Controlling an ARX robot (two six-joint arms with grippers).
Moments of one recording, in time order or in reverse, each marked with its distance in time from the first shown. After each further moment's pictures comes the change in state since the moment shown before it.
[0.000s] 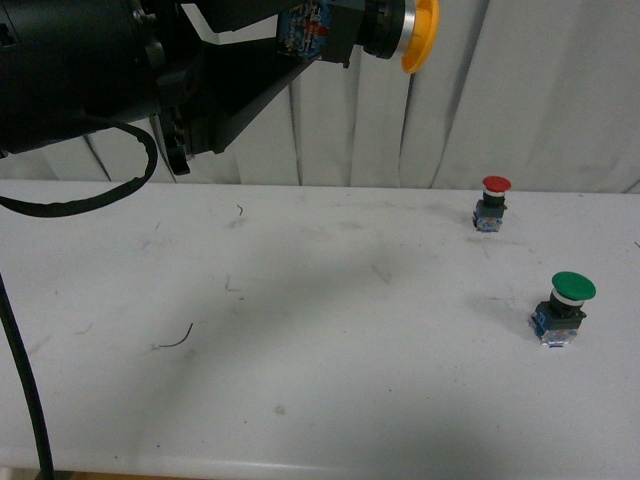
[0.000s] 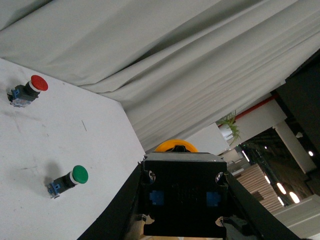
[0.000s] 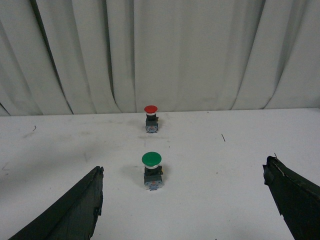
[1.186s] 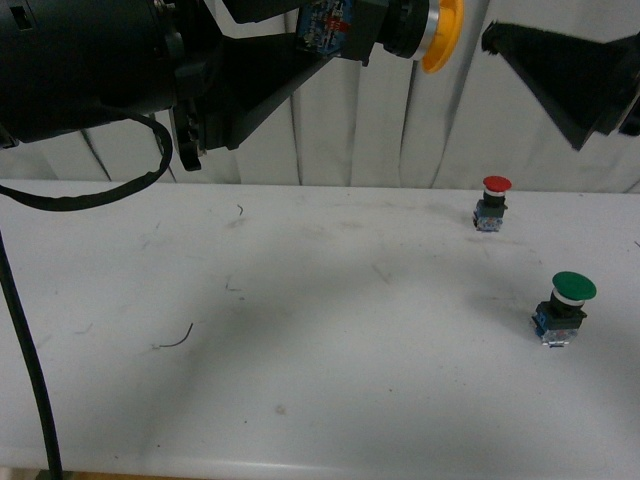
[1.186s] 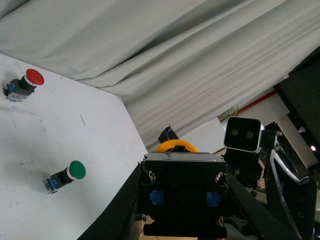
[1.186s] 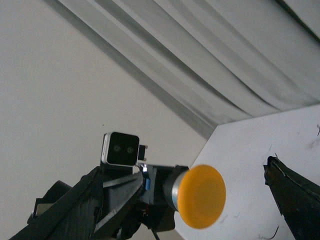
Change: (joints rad) left arm -0.021 -0.021 0.017 -0.066 -0.007 0.027; right arm 0.185 1.693 0.670 1.292 -0.690 1.004
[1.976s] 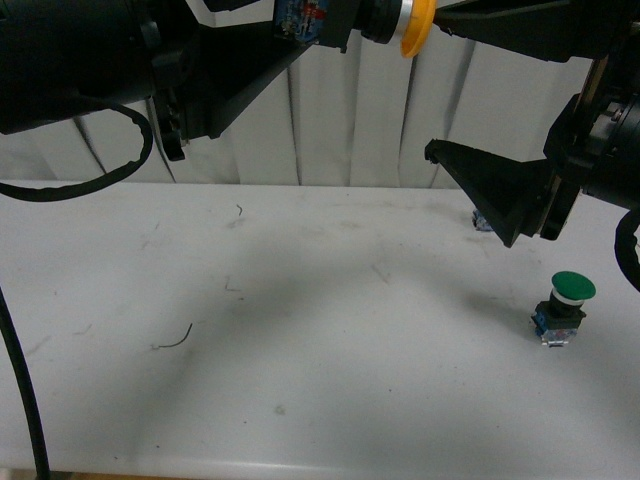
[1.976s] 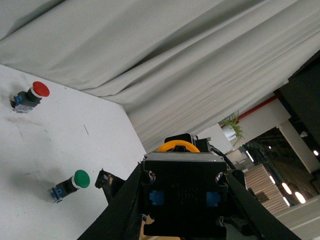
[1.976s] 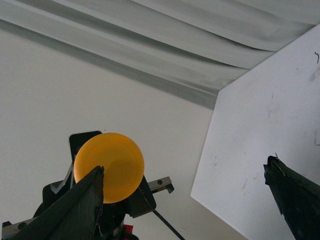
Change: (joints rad) left arm 0.020 0.000 -0.001 0.019 0.003 -0.001; right arm 0.038 0.159 0.032 -0.005 -0.003 0.251
